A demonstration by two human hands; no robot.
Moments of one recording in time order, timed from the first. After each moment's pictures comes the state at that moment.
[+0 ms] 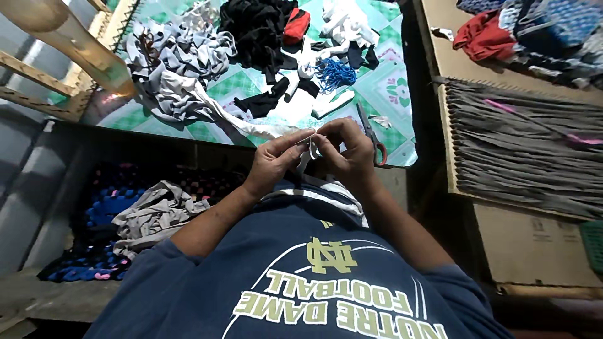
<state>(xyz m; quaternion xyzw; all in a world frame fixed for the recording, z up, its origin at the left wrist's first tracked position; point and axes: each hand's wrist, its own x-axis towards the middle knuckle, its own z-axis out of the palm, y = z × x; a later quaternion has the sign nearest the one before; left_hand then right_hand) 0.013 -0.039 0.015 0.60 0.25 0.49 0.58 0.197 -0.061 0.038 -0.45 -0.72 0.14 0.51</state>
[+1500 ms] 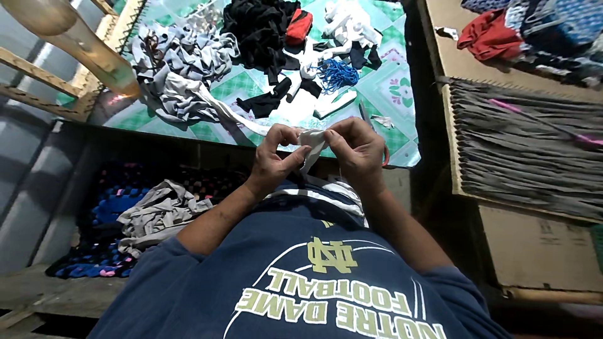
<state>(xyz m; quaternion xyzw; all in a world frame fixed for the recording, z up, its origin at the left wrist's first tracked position) 0.017 -0.023 -0.002 0.69 0.21 0.57 0.41 0.197 -0.063 0.040 -0.42 -0.64 0.26 0.59</state>
